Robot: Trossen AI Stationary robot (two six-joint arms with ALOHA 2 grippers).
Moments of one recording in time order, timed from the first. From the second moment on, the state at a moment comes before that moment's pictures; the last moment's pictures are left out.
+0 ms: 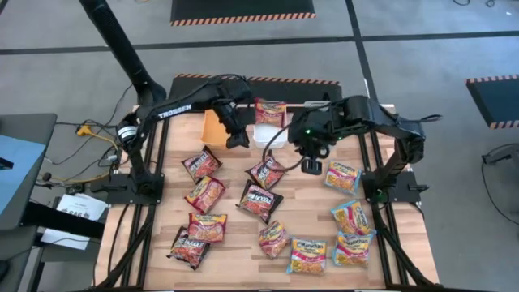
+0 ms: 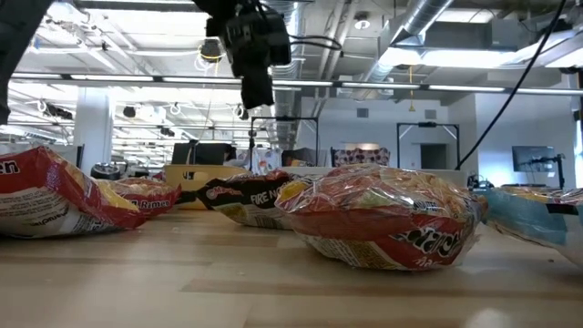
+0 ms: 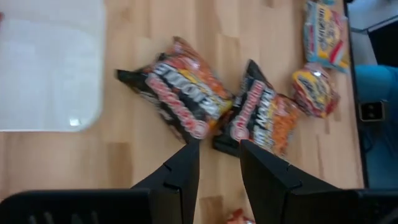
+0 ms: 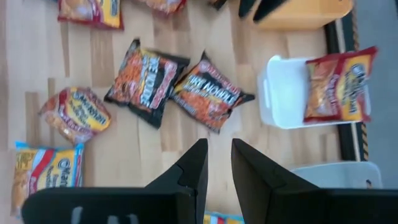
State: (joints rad) left arm 0.50 1.81 1.68 -1.03 0.54 0.29; right arm 0.01 1.72 2.21 -1.57 0.13 0.06
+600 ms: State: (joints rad) left arm 0.35 1.21 1.04 -0.59 0.32 -0.06; right arm 0.13 1.72 1.98 -1.47 0.13 0.18
